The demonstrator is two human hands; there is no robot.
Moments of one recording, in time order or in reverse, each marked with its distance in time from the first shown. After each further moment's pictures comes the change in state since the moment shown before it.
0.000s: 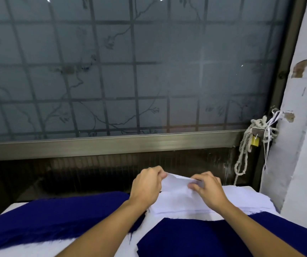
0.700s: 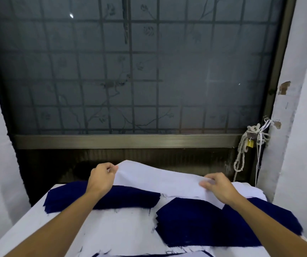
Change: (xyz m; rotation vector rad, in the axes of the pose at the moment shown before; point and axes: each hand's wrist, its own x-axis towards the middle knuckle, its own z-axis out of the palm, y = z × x) left_hand -0.114 -0.101 -0.155 -0.211 0.230 -0.372; right_hand -0.095 -0.067 -0.063 0.245 -0.131 0.065
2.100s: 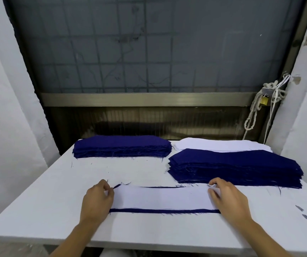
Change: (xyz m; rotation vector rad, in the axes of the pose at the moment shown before) left_hand -0.198 -0.148 -0.001 0.233 0.064 -0.143; right_hand -0.173 0.062 0.105 -0.397 0.218 -0.089
